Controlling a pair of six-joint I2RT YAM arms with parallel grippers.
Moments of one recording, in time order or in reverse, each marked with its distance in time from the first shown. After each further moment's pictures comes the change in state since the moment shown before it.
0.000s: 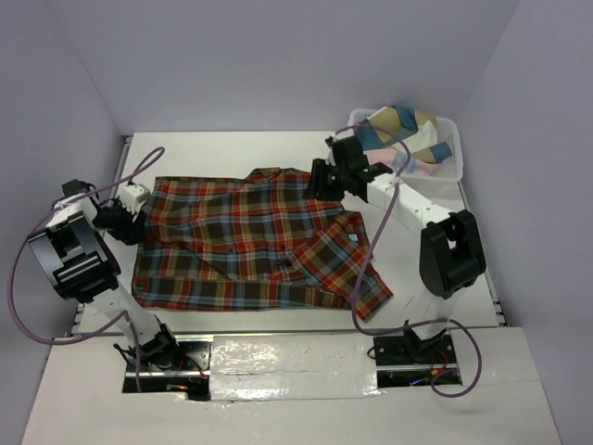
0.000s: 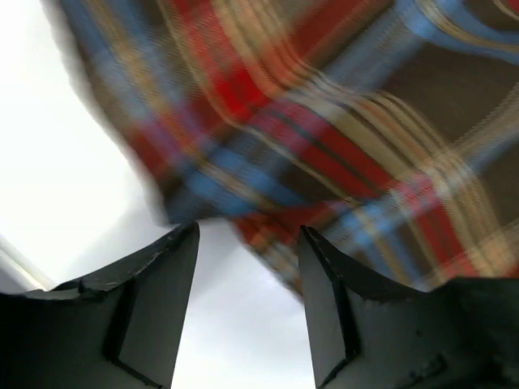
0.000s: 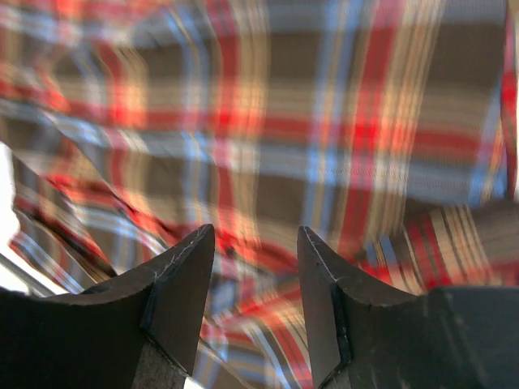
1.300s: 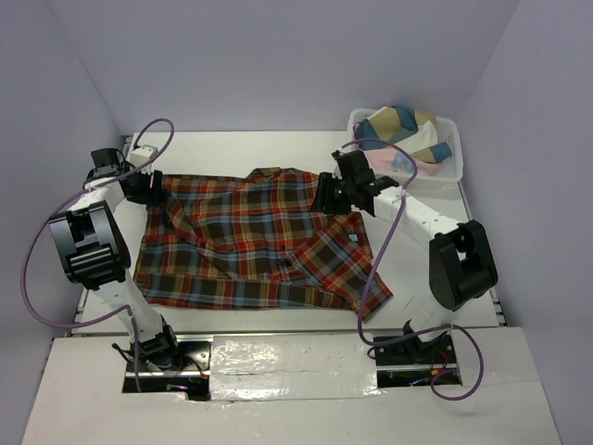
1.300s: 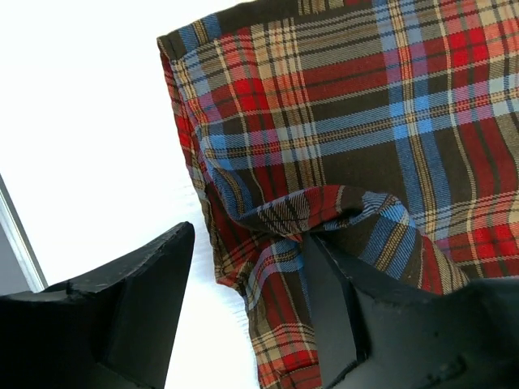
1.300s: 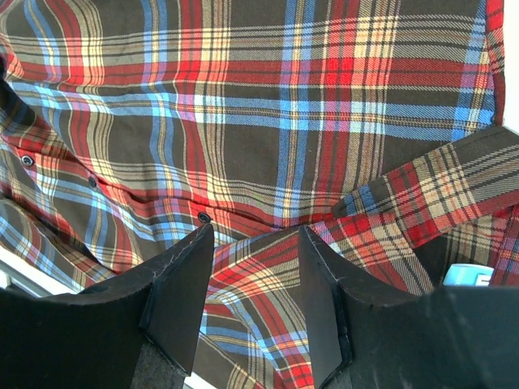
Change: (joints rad) left arm -0.225 0.086 0.134 0.390 -0.169 -0.610; right arm 0.000 -0.130 -0.240 0.037 0.023 0.015
